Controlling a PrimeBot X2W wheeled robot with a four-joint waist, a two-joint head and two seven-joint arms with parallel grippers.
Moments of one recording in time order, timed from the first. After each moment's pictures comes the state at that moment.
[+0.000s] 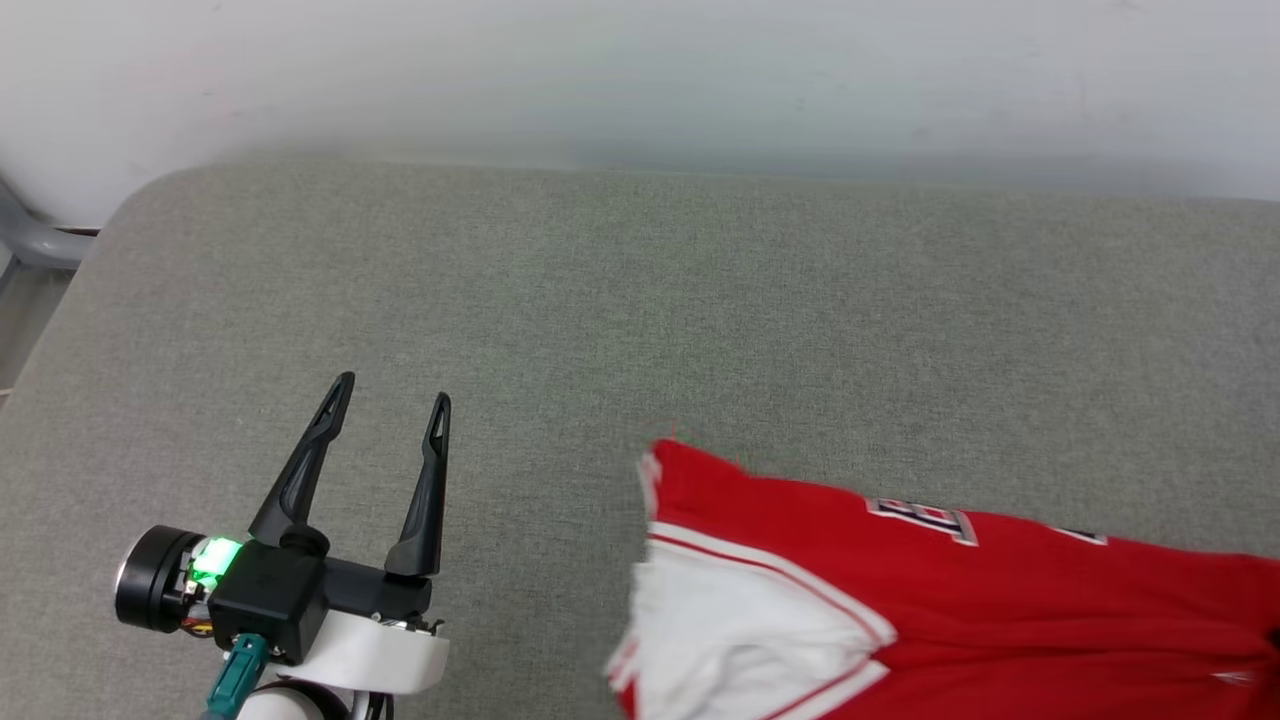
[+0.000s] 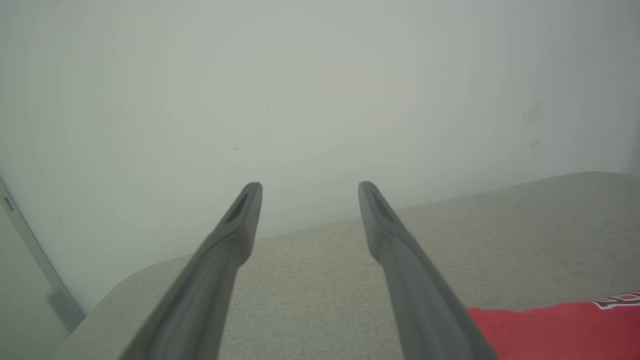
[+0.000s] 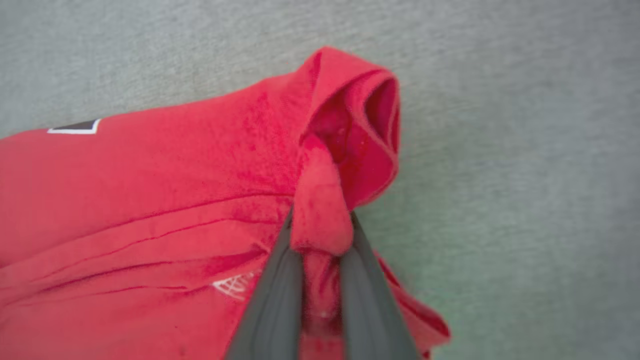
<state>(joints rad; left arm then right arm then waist) -0.03 0.15 -0.08 -0.15 -0.02 -0.09 -0.26 -0.10 -0.44 -0.21 0.48 0.63 0.13 0.55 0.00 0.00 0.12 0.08</state>
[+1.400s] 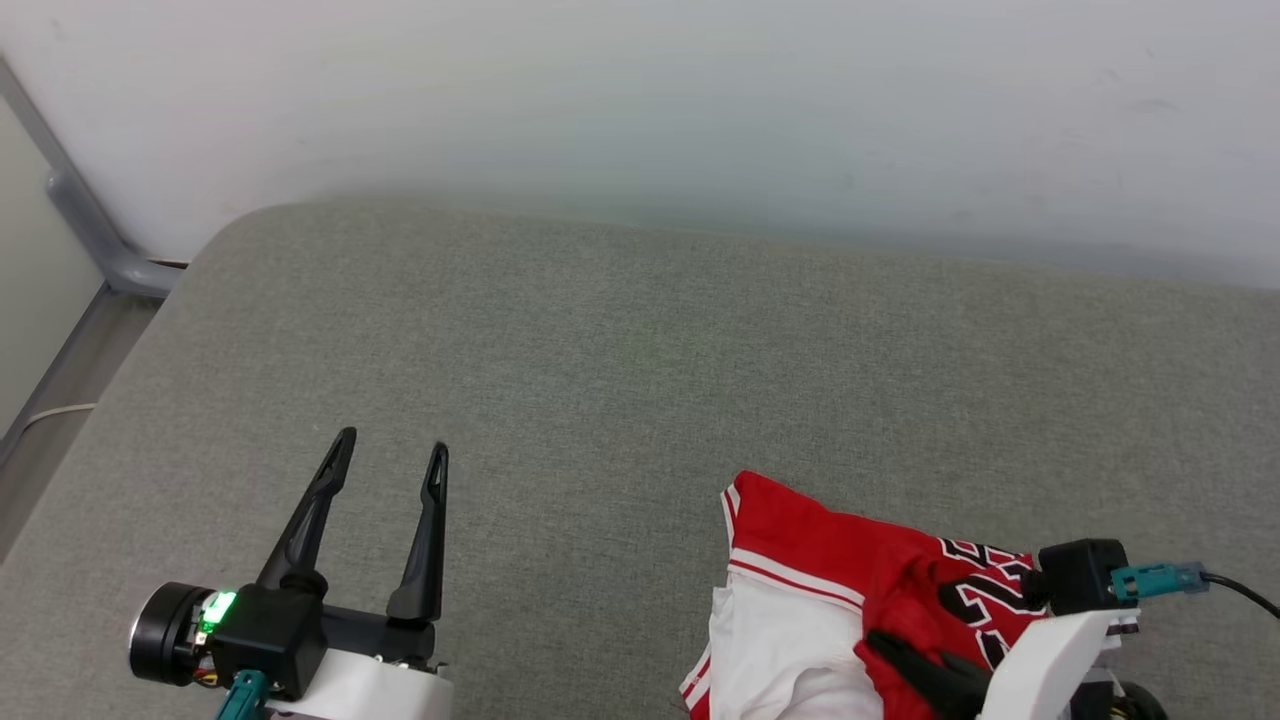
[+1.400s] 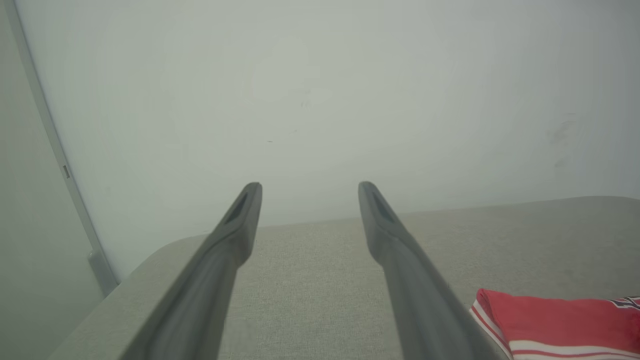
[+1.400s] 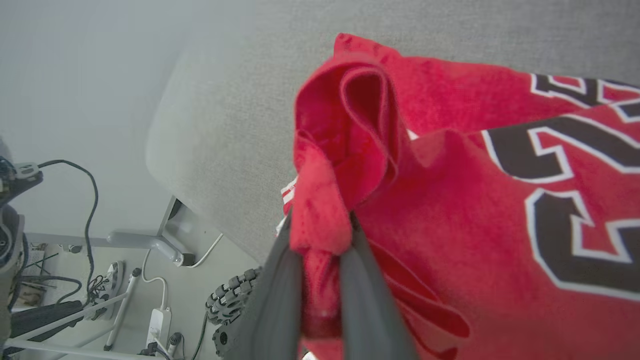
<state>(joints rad) 0.05 0.09 -0.04 -0.14 -0.03 -0.12 -0.26 0.13 -0.05 0.03 -0.22 0.64 0.13 0.83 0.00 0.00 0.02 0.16</state>
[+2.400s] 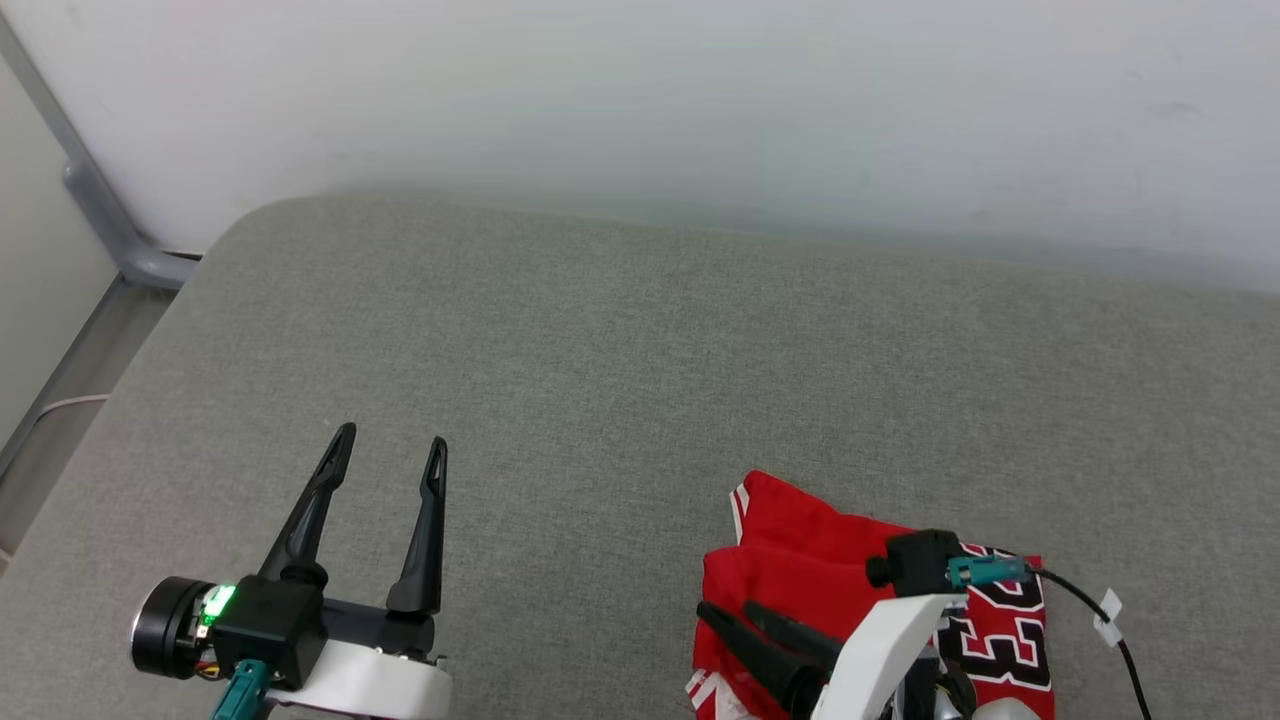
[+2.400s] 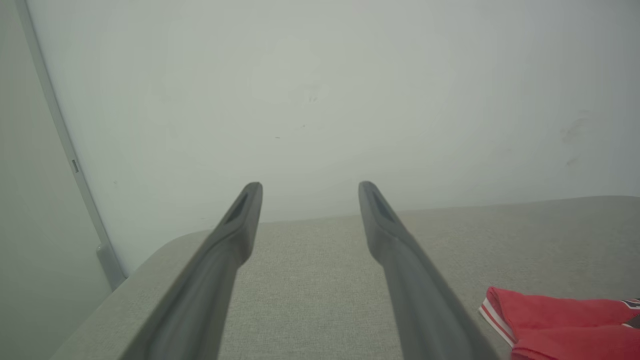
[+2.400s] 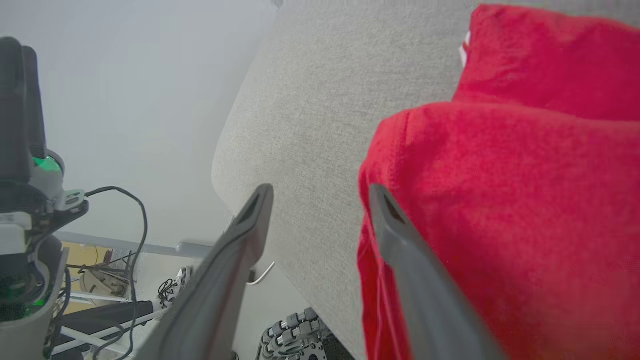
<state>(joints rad) 0.03 0.09 -0.03 -0.11 -0.03 -0.13 -0.26 -0.10 -0.05 0.37 0.23 0.85 0.13 0.38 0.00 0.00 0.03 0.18</state>
